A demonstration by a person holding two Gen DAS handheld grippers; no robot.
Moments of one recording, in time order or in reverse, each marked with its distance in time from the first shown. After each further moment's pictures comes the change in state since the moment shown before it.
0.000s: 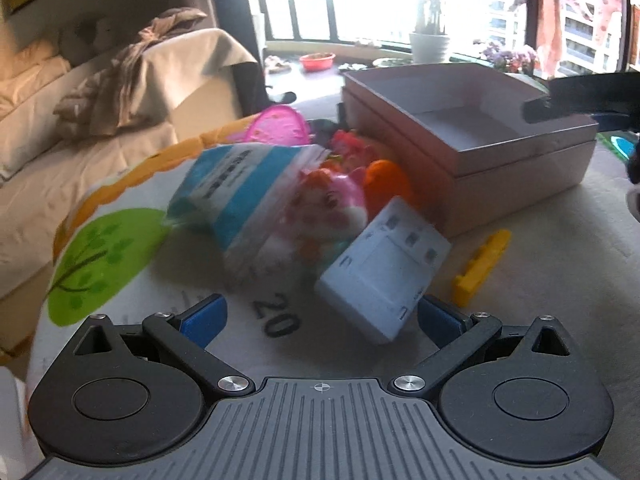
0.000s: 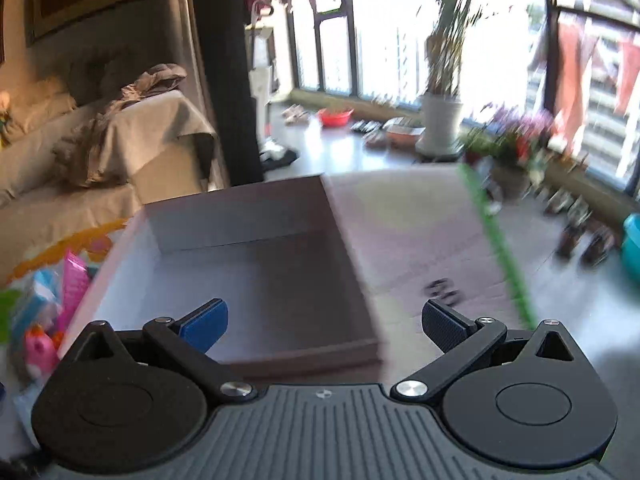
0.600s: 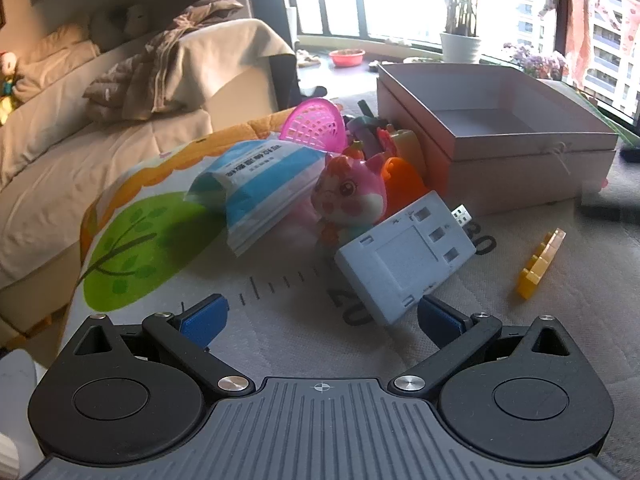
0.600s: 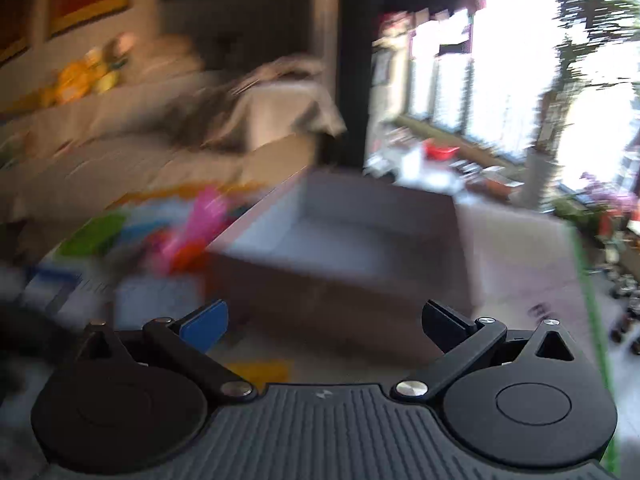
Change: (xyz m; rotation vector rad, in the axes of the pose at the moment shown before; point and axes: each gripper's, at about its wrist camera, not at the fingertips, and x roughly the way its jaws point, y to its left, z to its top) left arm -0.004 0.033 -0.004 -0.047 0.014 0.056; right arm -0.054 0.082 -0.049 -0.326 -0.036 0.240
